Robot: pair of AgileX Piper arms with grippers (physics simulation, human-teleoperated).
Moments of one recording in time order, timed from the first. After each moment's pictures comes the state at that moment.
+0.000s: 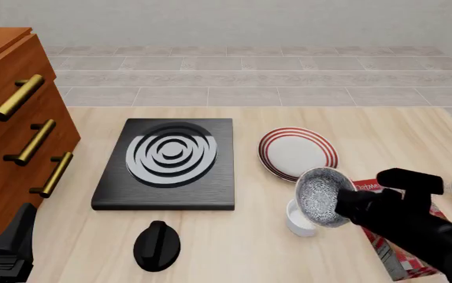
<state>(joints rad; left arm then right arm) 0.00 0.00 0.00 0.00 0.00 0.31 1.01 -0.30 -0.07 0.41</state>
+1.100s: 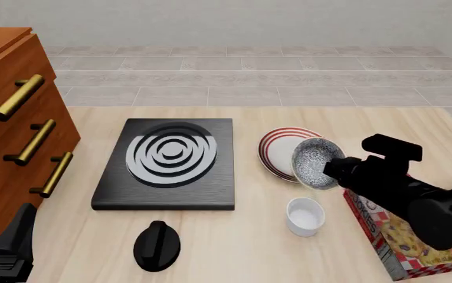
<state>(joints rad) 0.00 0.00 0.00 0.00 0.00 0.23 1.30 -0.47 -0.23 0.40</state>
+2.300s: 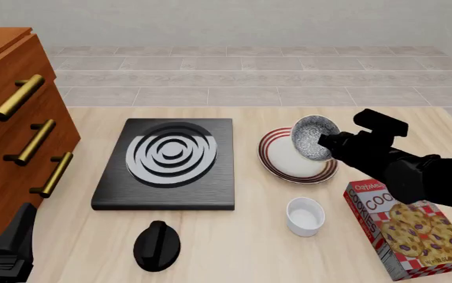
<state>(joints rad) 0.00 0.00 0.00 0.00 0.00 0.16 1.54 -0.68 -0.29 0.42</state>
